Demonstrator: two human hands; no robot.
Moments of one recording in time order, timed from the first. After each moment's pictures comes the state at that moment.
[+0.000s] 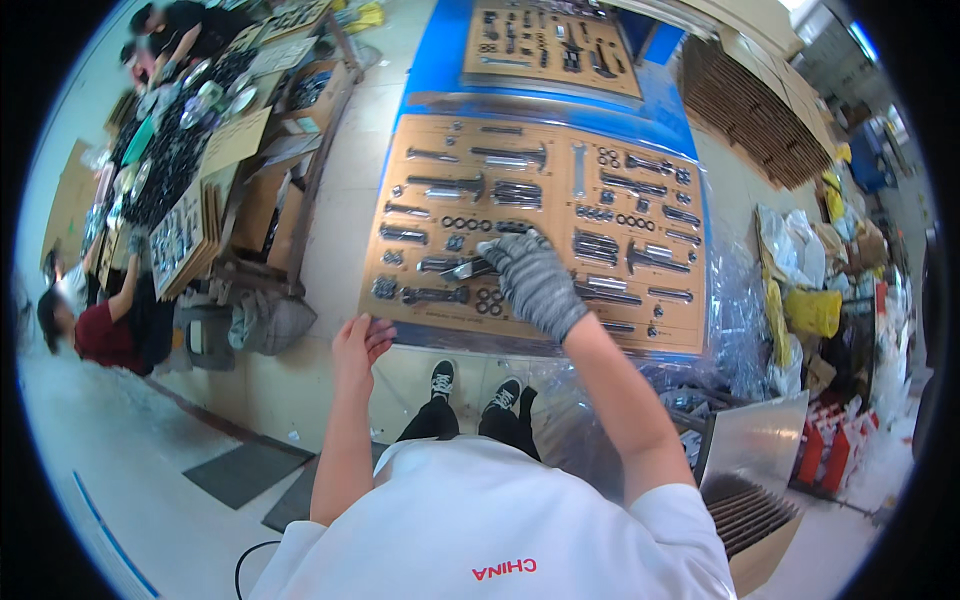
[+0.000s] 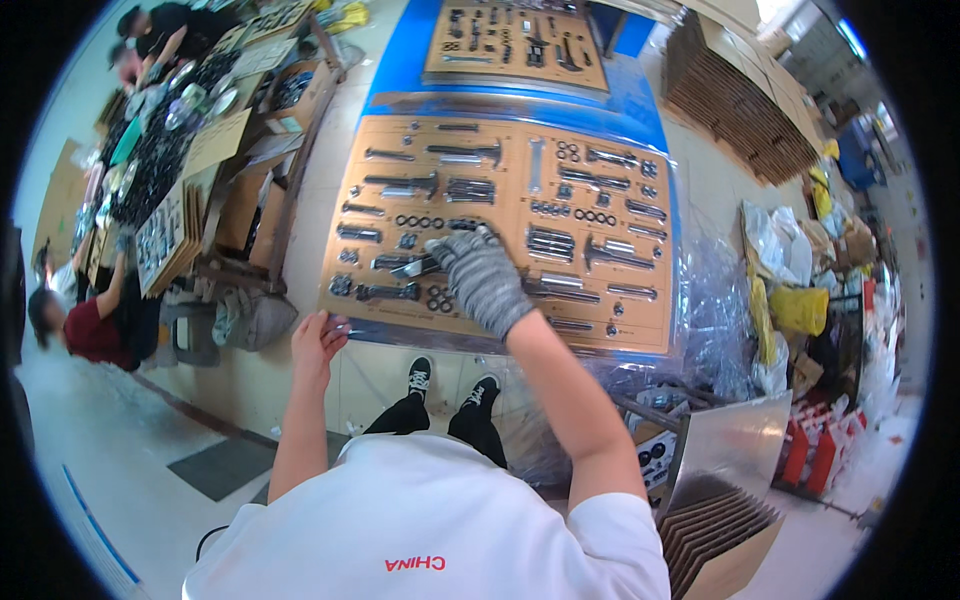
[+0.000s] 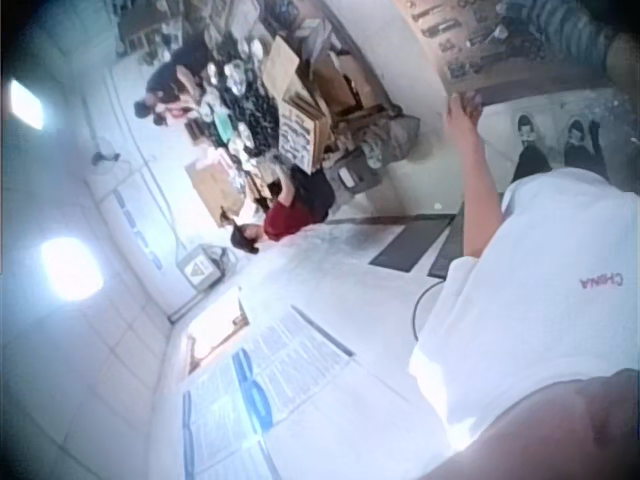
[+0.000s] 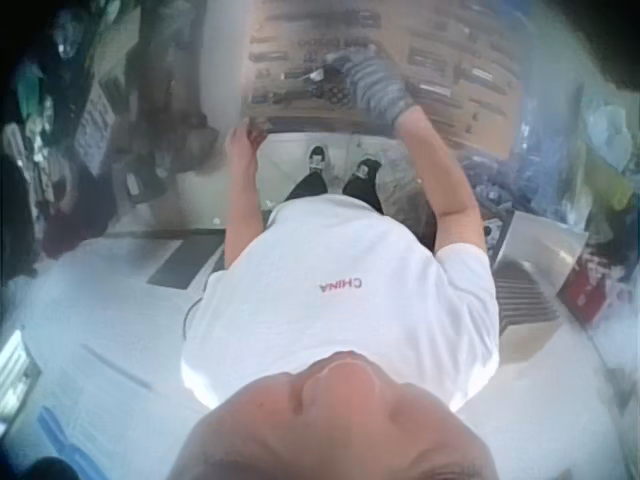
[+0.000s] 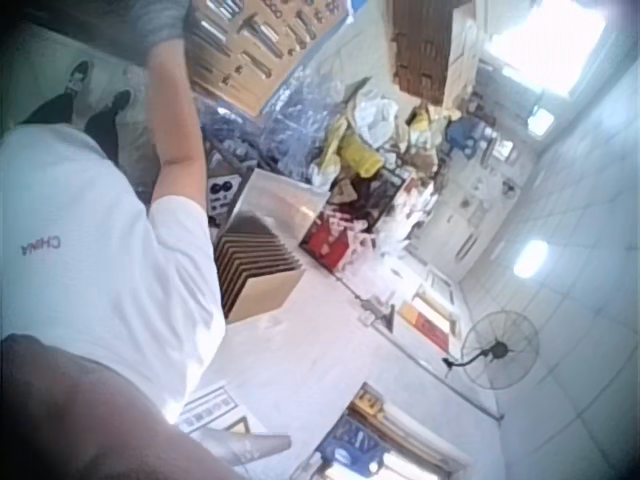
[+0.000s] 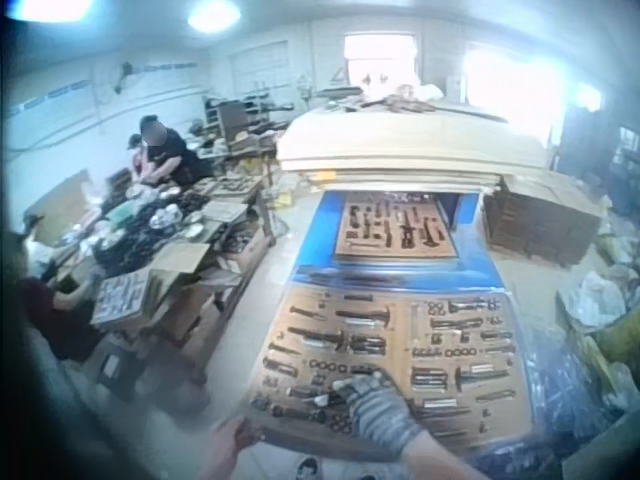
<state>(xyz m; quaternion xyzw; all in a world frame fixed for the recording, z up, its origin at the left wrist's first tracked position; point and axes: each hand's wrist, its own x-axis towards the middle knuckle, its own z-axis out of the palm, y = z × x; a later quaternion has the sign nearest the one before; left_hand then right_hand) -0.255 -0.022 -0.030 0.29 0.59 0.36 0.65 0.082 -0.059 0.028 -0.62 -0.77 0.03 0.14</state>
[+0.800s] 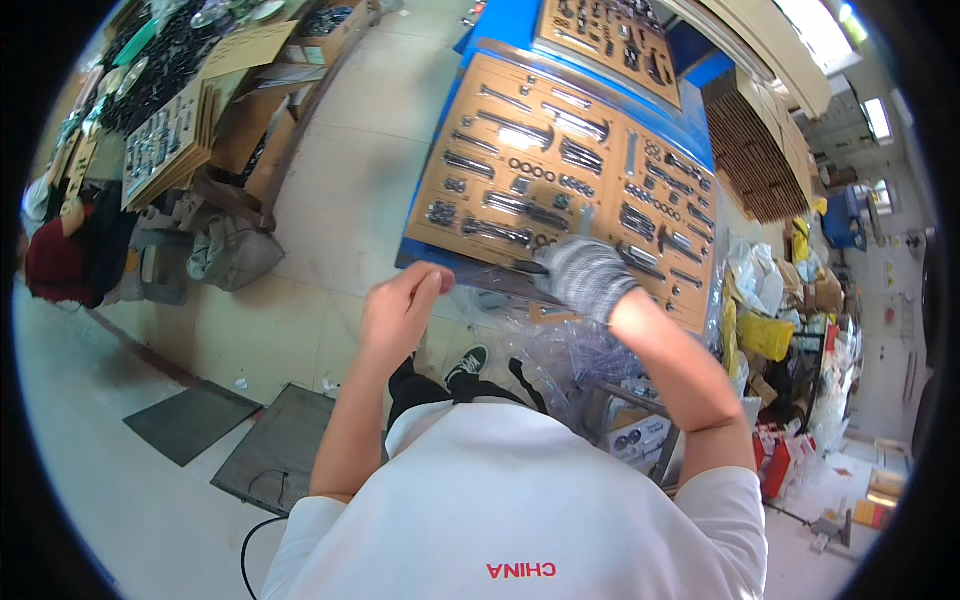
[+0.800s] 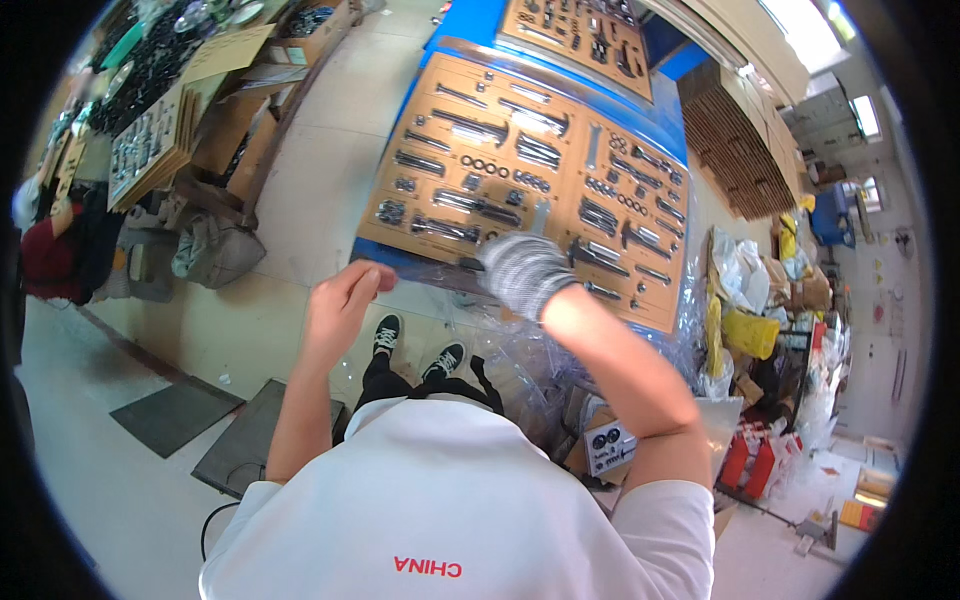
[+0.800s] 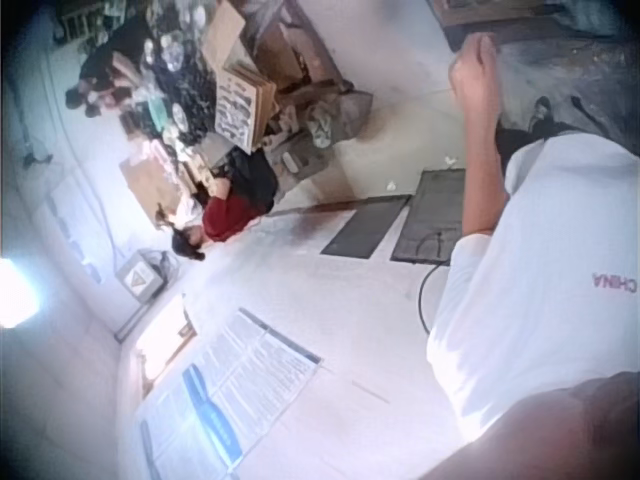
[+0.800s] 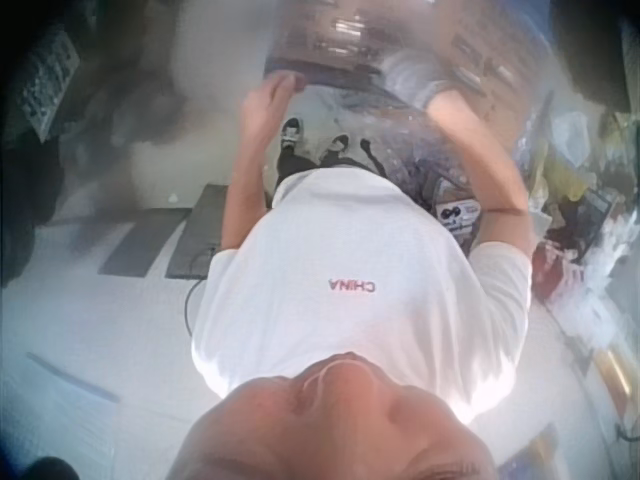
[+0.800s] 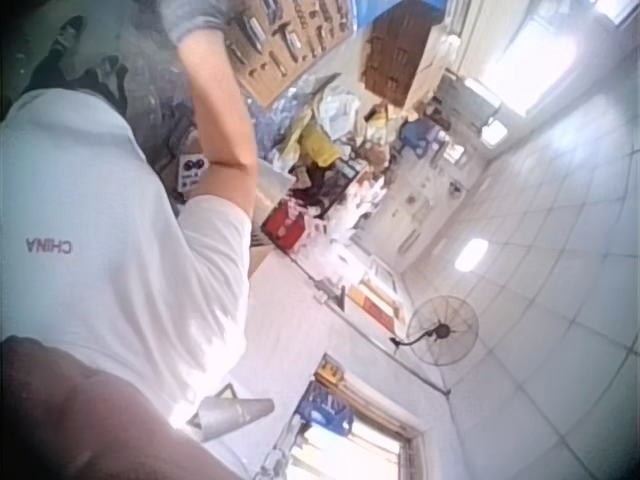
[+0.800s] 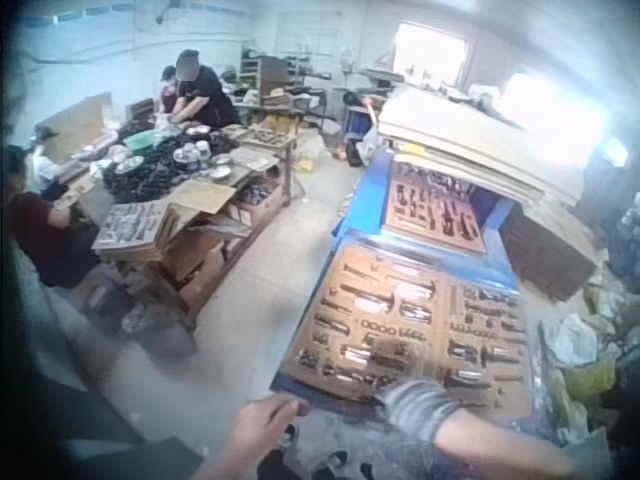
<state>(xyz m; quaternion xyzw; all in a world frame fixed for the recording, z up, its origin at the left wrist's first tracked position) -0.283 -0.059 0.034 0.63 0.48 0.30 0.53 -0.016 -0.068 0.094 -0.63 -0.73 0.19 -0.18</state>
